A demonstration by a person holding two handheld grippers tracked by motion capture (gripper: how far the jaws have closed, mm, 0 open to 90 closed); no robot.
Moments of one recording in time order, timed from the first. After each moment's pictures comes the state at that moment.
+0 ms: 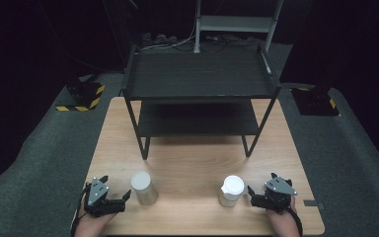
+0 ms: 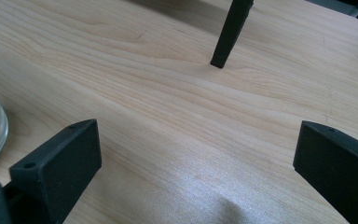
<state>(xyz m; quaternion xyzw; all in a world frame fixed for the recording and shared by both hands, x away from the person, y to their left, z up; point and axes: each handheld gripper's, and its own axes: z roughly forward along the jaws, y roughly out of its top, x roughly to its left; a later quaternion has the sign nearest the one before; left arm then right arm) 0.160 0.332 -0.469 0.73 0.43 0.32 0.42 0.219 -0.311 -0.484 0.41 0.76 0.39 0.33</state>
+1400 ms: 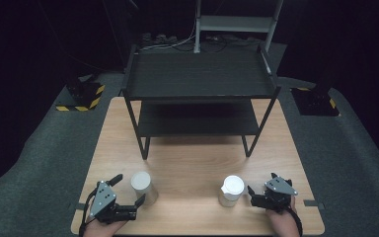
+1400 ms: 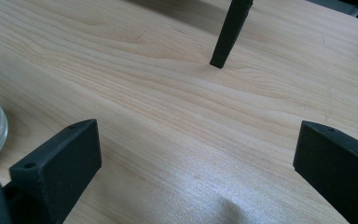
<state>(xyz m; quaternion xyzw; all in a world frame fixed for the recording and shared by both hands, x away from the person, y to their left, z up) 0.144 0.307 -0.447 0.72 0.36 0.30 0.52 0.219 -0.312 -0.485 0.41 0.76 0.39 0.33</state>
